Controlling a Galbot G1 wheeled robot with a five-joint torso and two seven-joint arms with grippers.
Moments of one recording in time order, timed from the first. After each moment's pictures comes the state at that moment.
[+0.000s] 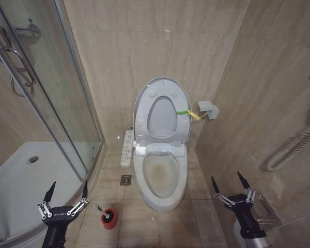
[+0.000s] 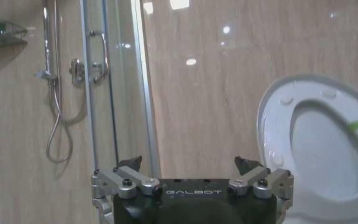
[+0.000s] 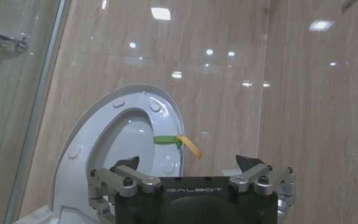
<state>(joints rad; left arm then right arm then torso) 1.94 -1.42 -0.67 -2.32 -0.06 -0.41 -0.12 -1.77 1.38 0.78 2.03 0.24 0.59 -0.17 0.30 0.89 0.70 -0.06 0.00</state>
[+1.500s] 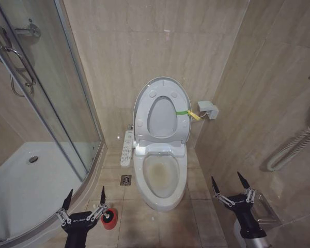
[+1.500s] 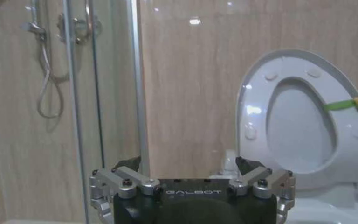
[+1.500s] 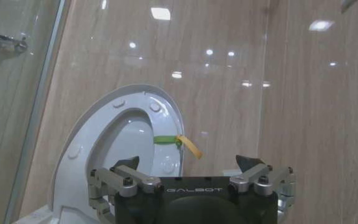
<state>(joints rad) 2.04 -1.41 -0.43 -2.42 0.06 -0.22 -0.28 -1.77 1.38 0.78 2.03 0.24 0.59 -0.17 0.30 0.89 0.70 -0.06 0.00</state>
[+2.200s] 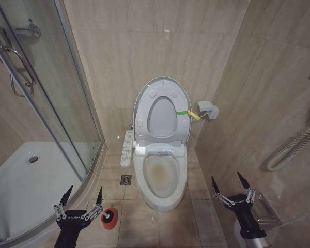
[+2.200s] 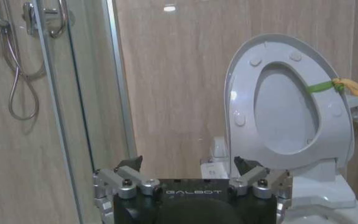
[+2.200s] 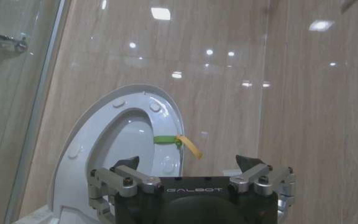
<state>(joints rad) 2.03 -1.39 -0.60 -2.43 -0.05 -0.14 -0.09 -1.77 1.38 0.78 2.03 0.24 0.59 -0.17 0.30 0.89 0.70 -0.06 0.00</state>
